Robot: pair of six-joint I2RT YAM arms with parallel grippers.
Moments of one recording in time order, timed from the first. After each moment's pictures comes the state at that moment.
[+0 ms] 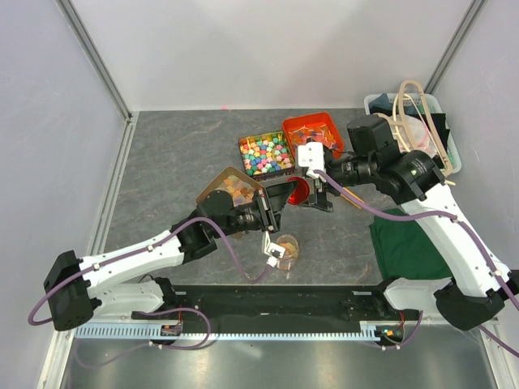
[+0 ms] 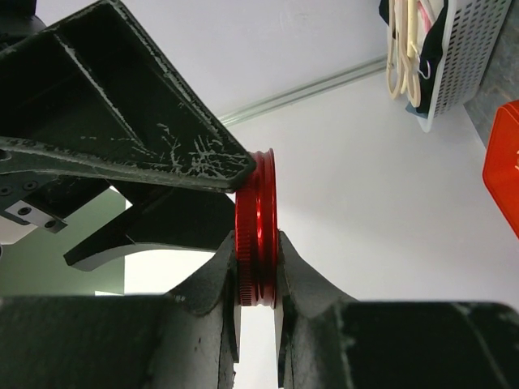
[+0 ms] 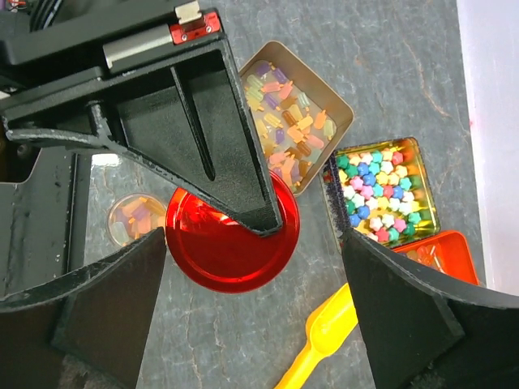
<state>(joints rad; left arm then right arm) -1.02 1.11 0.77 0.35 0.25 1.97 0.59 1.25 1.61 -1.02 -0.66 -0.80</state>
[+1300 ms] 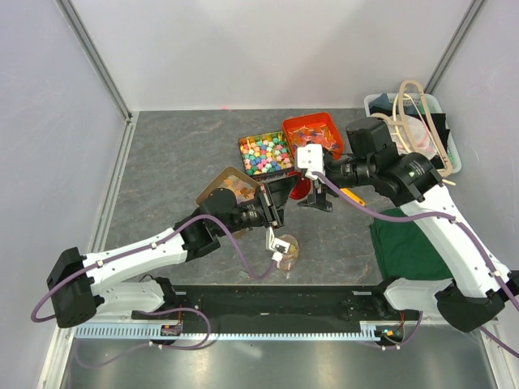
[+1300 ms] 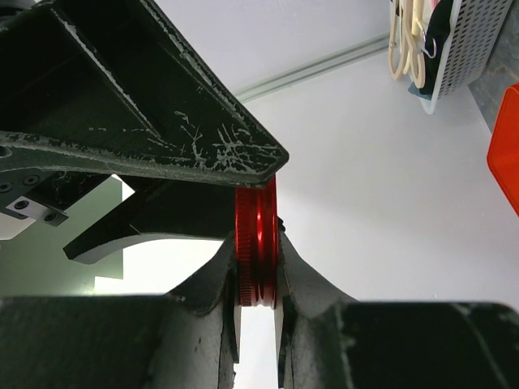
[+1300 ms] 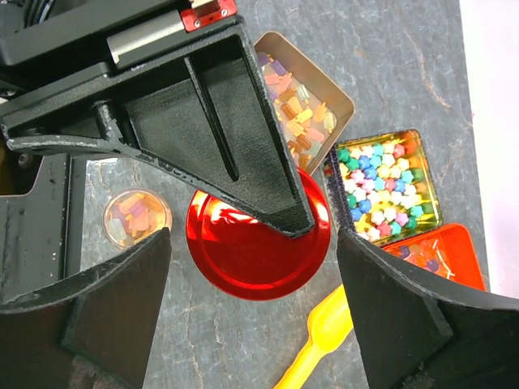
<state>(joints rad) -1.02 1.14 0.80 0.36 0.19 1.97 0.59 1.24 1.57 -0.99 -0.65 -0.80</state>
